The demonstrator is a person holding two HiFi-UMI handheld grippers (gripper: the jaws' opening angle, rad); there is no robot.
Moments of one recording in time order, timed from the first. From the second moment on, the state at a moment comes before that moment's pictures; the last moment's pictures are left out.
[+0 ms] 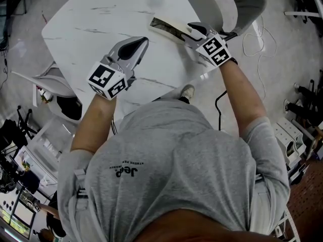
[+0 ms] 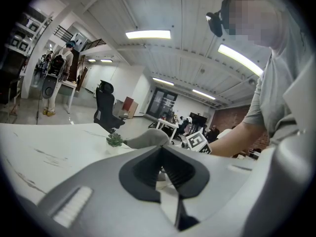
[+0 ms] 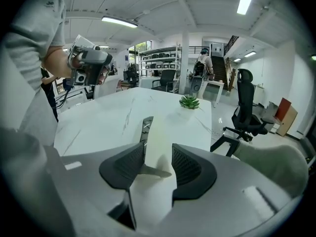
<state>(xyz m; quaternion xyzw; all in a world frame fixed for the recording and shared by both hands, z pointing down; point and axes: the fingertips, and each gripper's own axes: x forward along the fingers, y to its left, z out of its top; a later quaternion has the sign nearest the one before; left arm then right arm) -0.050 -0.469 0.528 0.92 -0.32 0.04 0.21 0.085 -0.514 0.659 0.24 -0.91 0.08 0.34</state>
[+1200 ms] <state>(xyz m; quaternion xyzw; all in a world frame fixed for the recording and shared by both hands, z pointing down) -0.058 -0.462 0.524 0.92 -0.32 0.05 0.21 0.115 -0.559 0.669 0.33 -0.87 0.10 0.34</state>
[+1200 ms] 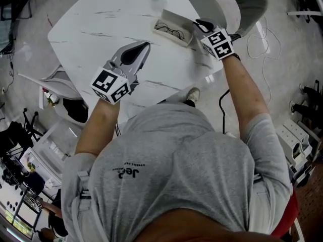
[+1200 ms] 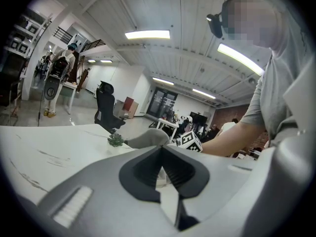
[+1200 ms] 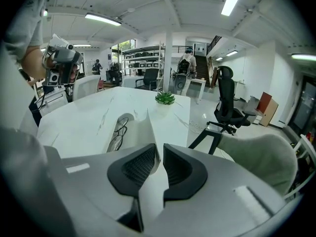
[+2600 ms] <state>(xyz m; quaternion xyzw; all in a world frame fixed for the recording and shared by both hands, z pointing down) 0.164 -0.417 0.363 0.98 -0.16 0.00 0.13 0.336 -0.413 0.390 0.55 -0.83 0.04 0.10</state>
